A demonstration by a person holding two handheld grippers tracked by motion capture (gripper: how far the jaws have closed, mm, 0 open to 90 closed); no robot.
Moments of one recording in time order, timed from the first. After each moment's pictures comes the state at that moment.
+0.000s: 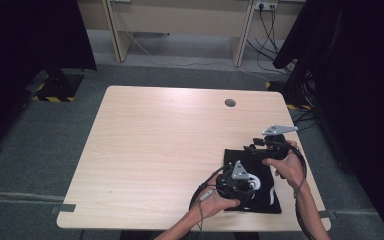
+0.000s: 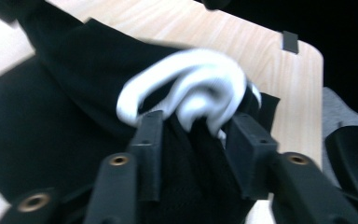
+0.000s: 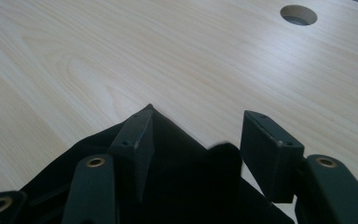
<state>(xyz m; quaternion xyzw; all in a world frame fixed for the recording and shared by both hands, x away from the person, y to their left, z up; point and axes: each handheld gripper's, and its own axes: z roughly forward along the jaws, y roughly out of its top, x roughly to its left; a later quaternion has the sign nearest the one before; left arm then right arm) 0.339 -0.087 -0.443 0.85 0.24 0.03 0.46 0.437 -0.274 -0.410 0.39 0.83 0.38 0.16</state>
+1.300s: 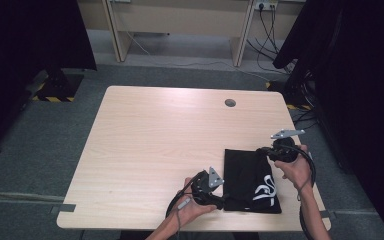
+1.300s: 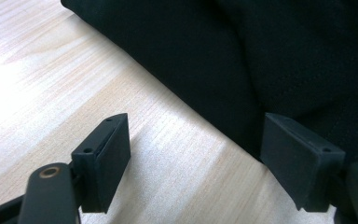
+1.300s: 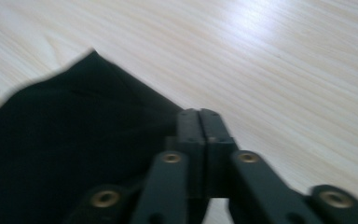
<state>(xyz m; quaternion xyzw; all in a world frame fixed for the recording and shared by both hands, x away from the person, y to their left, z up) 0.335 -0.028 -0.482 0.86 0.29 0.12 0.40 0.430 -0.302 -0.416 0.44 0.83 0.30 0.18</state>
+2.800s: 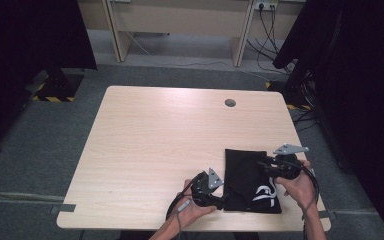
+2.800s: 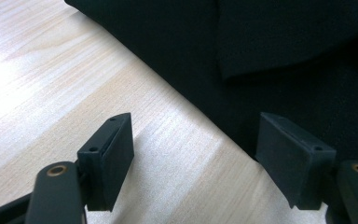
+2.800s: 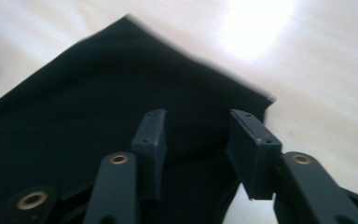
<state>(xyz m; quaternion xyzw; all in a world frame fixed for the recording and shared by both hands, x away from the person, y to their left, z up) 0.330 -0.028 -0.481 0.86 0.30 0.13 0.40 0.385 -0.302 -0.431 0.43 0.83 0.31 0.19</state>
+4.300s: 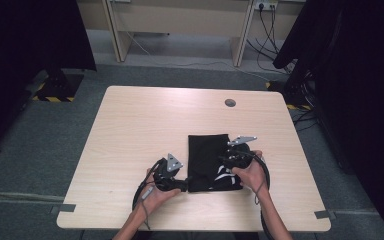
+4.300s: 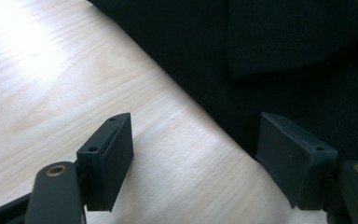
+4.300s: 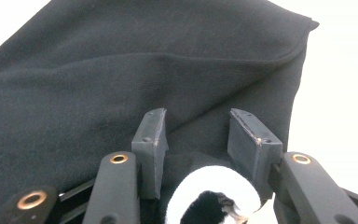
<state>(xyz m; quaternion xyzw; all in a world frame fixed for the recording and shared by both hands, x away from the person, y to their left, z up) 0.366 0.079 -0.483 0.82 0.39 0.17 0.39 0.434 -0.186 -0.463 0.42 0.84 0.31 0.15</state>
